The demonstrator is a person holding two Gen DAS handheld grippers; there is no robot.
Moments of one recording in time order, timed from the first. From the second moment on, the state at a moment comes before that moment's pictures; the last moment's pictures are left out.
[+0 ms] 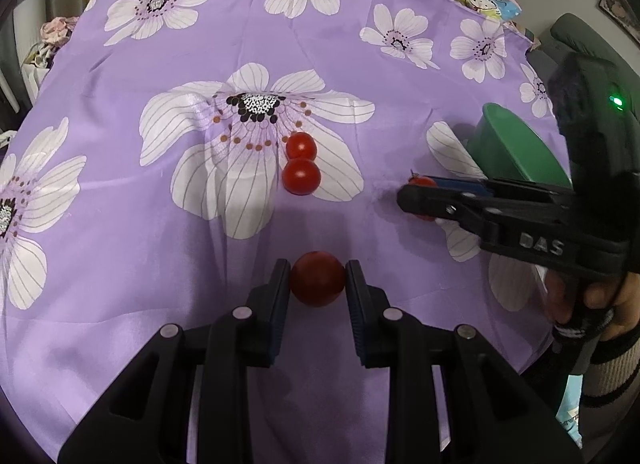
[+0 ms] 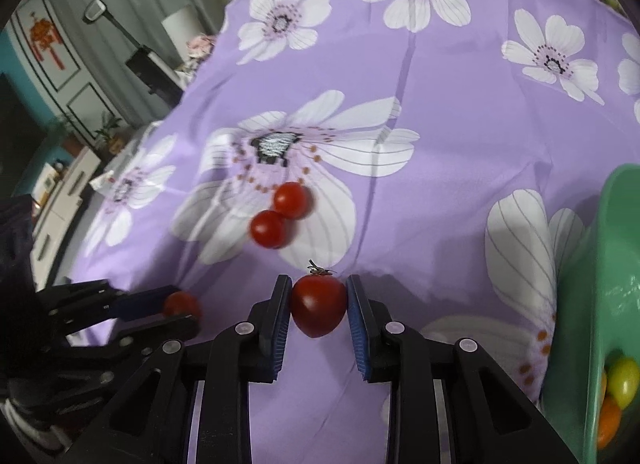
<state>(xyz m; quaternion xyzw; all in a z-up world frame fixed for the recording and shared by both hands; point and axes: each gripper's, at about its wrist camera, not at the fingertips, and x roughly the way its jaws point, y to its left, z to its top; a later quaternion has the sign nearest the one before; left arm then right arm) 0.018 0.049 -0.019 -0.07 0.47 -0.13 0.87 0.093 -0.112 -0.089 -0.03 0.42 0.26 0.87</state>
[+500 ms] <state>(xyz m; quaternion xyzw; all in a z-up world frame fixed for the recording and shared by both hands) 0.001 0.021 -0.002 -0.04 0.46 -0.14 0.88 0.044 -0.138 -0.076 0.00 0.40 0.28 0.87</state>
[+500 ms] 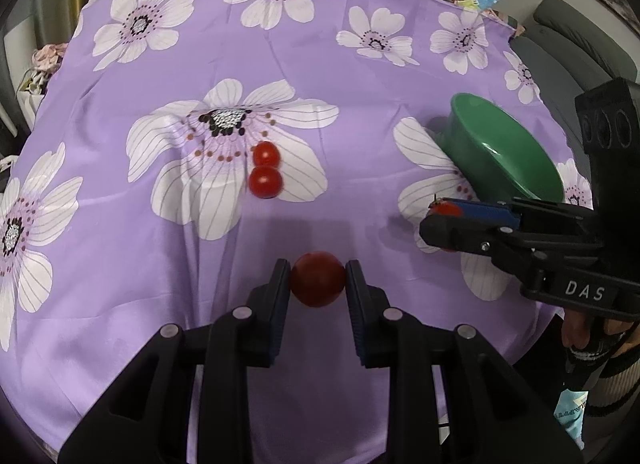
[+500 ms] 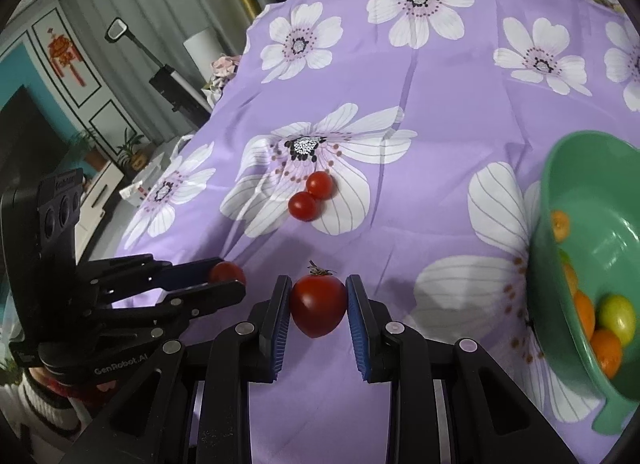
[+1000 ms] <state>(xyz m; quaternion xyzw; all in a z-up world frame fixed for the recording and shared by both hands) -0.002 -0.011 0.005 -0.01 0.46 -0.16 0.88 0.025 -0.179 -0.063 0.04 0.37 0.26 0.89</state>
